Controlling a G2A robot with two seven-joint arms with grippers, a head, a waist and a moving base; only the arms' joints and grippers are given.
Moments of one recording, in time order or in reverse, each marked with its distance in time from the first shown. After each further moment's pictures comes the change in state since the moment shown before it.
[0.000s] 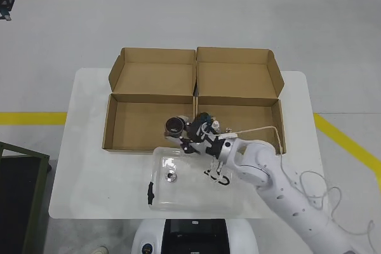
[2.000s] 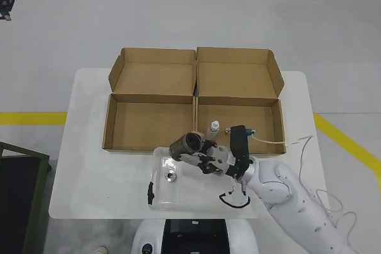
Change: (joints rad) left arm 0.000 0.000 0.000 0.000 0.000 0.000 0.000; right arm -0.229 0.089 0.128 -0.105 0.414 -0.262 -0.172
